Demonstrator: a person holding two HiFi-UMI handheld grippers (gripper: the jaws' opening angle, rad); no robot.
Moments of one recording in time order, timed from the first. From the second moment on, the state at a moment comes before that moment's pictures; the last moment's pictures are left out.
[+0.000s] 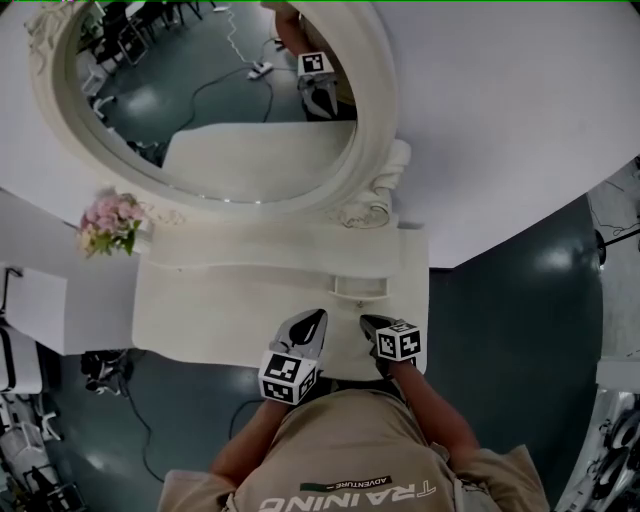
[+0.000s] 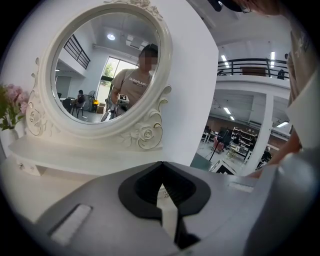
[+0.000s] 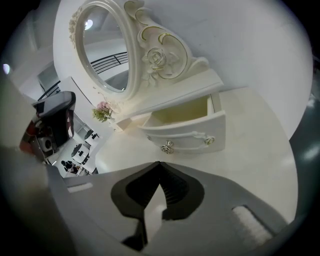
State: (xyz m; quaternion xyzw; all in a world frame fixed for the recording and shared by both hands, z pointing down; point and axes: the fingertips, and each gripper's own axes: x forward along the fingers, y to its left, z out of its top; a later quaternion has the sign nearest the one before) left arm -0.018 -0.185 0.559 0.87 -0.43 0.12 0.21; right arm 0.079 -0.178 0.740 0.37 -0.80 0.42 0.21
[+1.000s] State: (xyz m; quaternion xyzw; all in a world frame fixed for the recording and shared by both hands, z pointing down) left arm -0.023 -0.199 0.576 0.86 -0.43 0.12 0.23; right arm 0.074 -0.196 0.763 0.35 -0.78 0.45 0.25
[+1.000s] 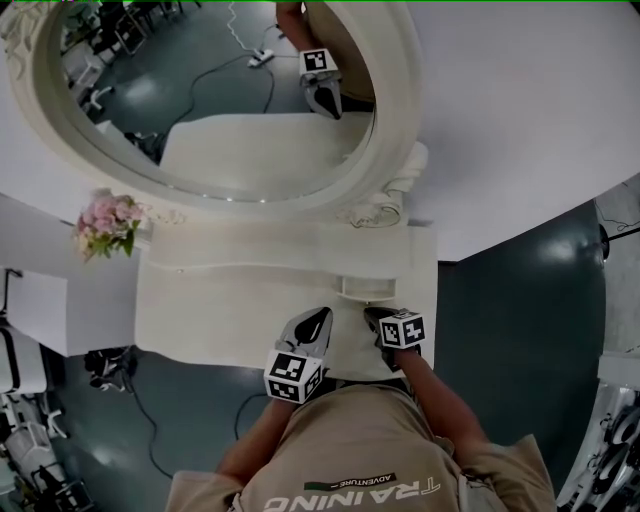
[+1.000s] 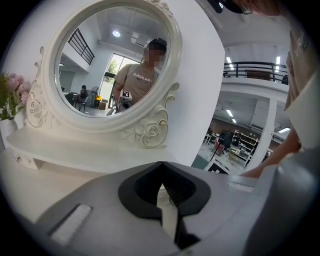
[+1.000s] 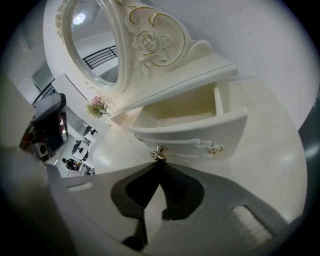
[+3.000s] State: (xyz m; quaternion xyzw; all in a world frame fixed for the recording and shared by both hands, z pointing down) left arm -0.038 -0.218 0.597 0.85 -0.44 0.14 0.26; right arm 0.080 -0.261 0.762 0.38 -0.78 0.43 0.25
